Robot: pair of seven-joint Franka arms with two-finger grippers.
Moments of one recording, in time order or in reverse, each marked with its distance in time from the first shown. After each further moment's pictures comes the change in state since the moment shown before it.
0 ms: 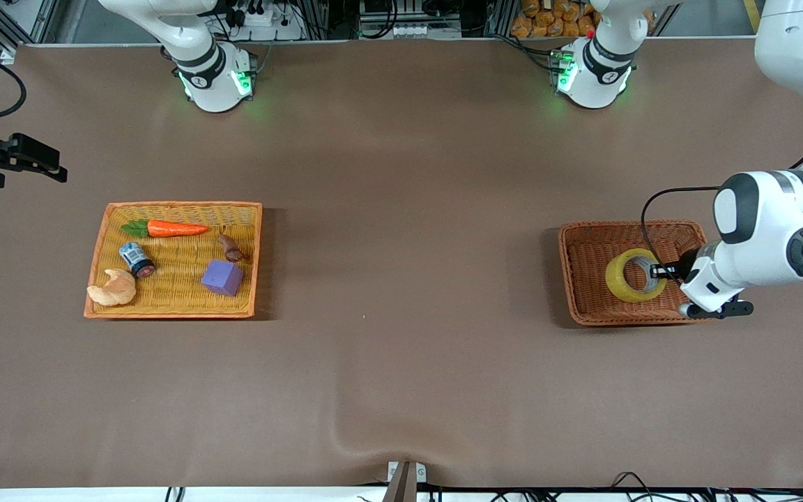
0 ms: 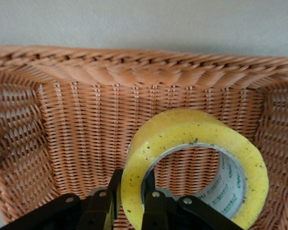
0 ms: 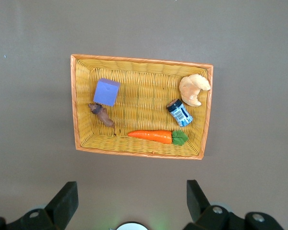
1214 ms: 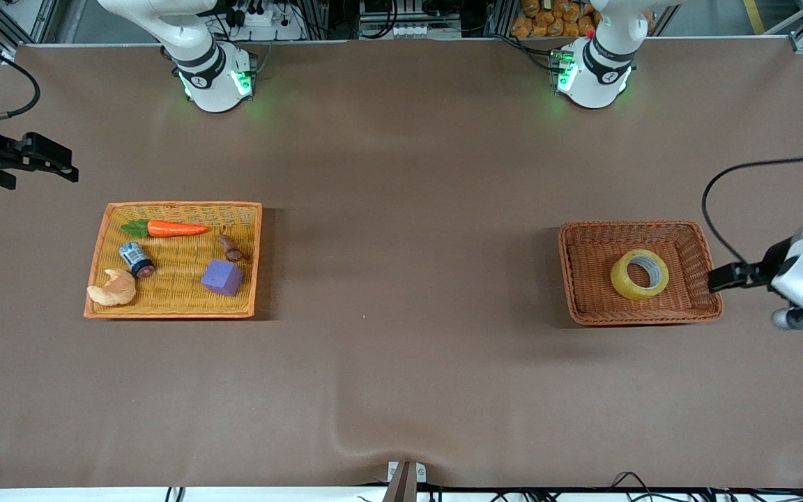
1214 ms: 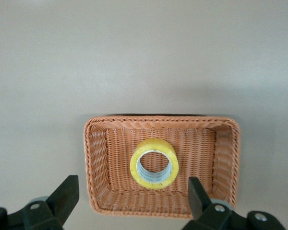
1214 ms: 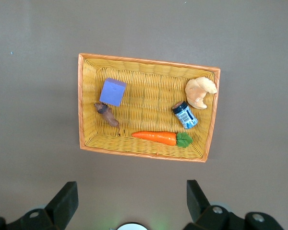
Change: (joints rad) left arm -0.037 -0.110 -0.022 0.449 0.088 -0.335 -0.009; right arm 0.032 0.000 0.000 0.000 0.001 0.002 0.000
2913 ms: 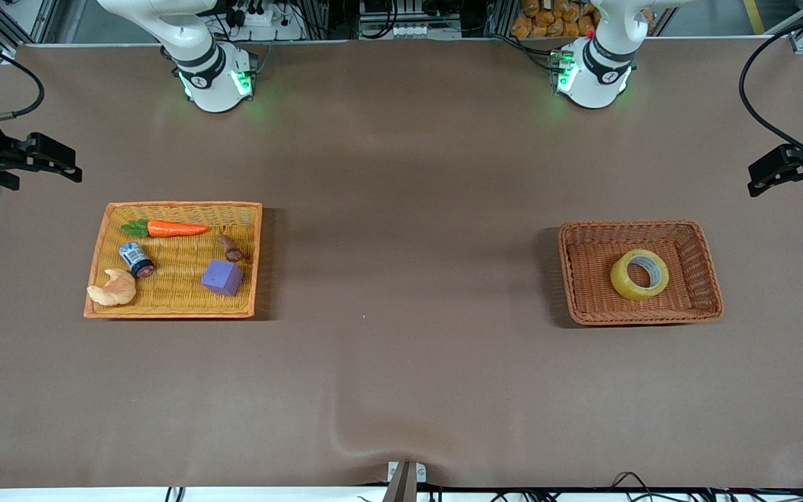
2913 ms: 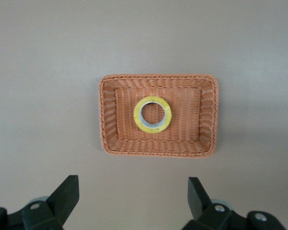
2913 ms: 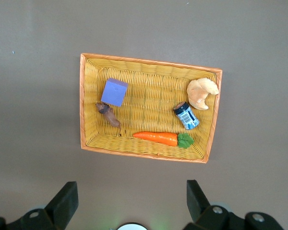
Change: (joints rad) left arm -0.098 -0.270 0.091 -0.043 -0.048 -0.247 -0.001; right arm 0.008 0.001 -0.001 0.000 0.000 0.002 0.000
